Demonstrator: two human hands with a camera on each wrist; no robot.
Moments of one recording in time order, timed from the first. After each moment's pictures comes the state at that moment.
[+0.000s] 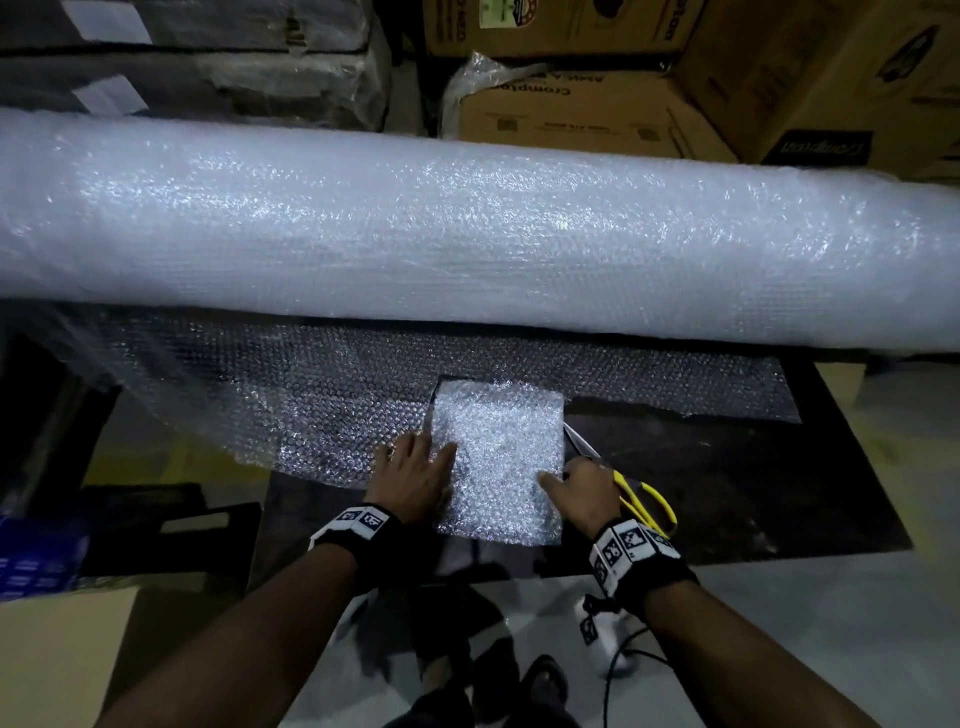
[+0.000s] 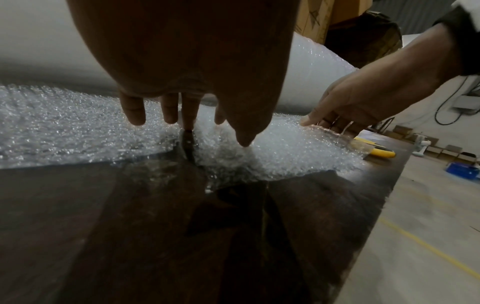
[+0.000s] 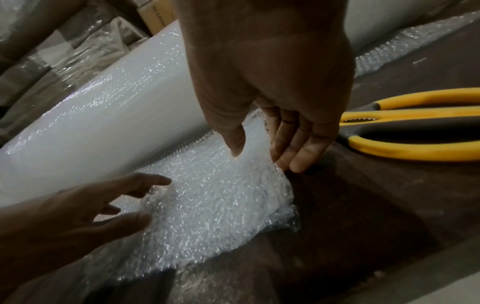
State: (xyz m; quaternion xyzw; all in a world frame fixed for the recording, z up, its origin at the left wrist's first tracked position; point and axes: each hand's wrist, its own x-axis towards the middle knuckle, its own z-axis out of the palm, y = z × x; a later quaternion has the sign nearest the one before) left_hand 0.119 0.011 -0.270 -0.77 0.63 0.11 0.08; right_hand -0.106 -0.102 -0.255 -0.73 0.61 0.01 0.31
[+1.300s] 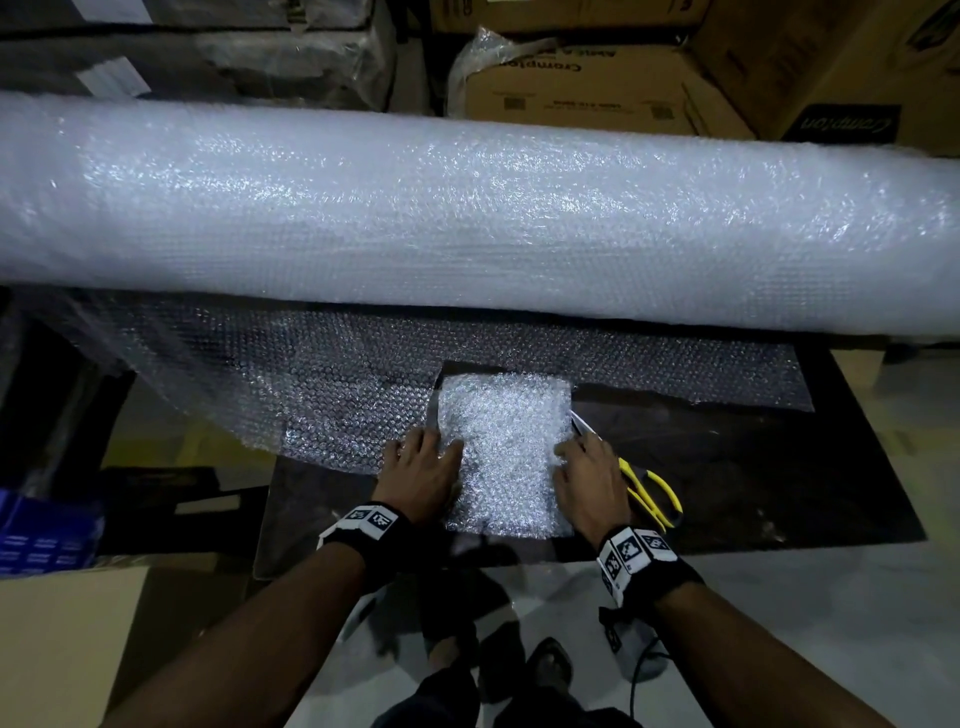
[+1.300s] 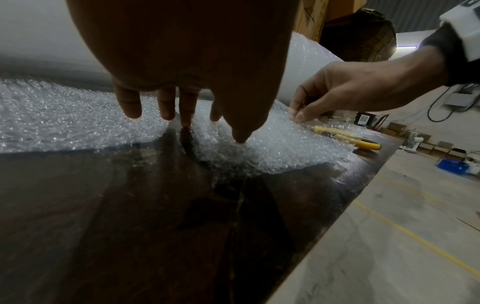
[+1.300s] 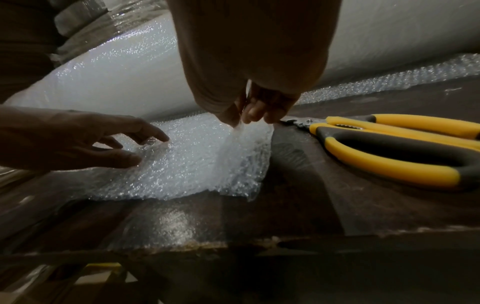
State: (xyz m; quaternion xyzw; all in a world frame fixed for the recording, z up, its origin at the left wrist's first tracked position) left_hand 0.104 0.021 -0.271 -0.77 0.63 0.09 0.07; right_hand -0.117 -0.085 -0.260 -0.85 0.50 -0.08 0.16
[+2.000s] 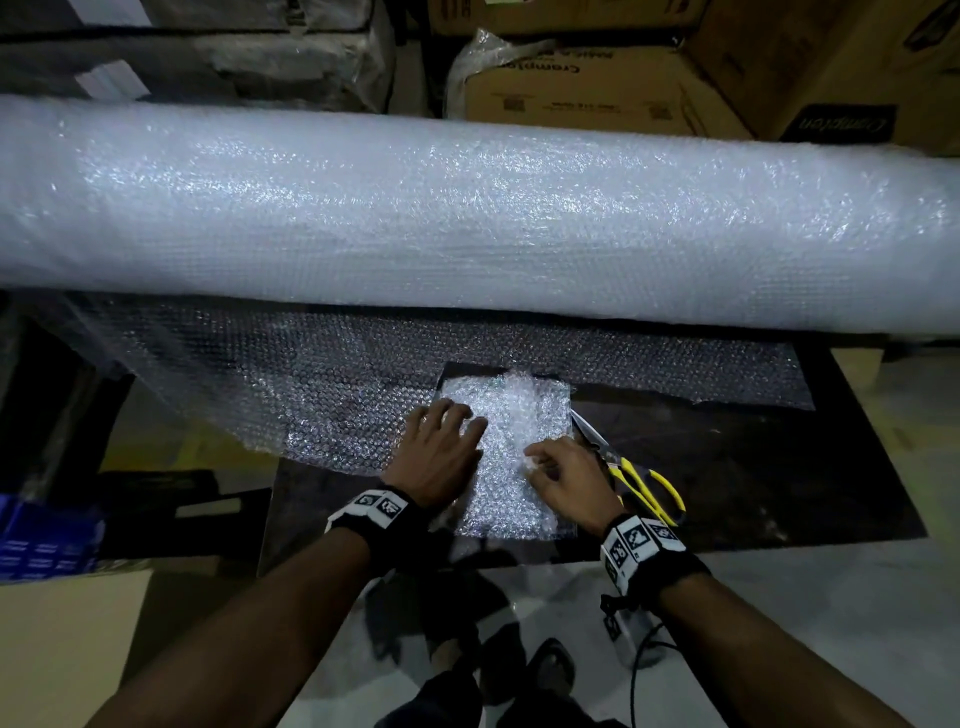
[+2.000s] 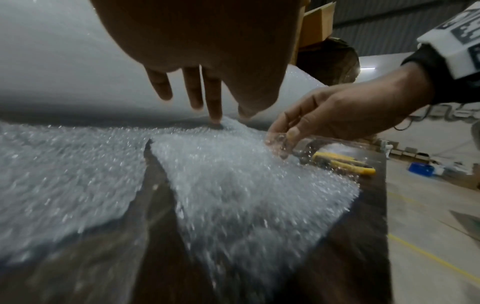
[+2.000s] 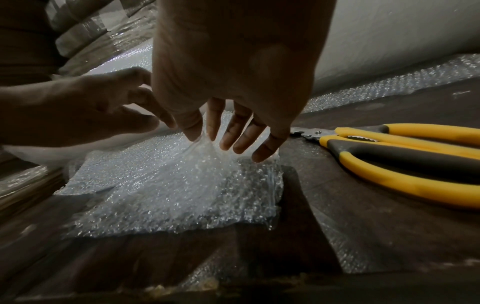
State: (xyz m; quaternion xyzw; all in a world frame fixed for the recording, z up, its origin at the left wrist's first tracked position) left_hand 0.106 -0.002 -0.247 -0.71 0.70 0.00 -0.05; right_hand -0.105 -0.092 -0.255 -0.82 0.42 -0.07 0.38
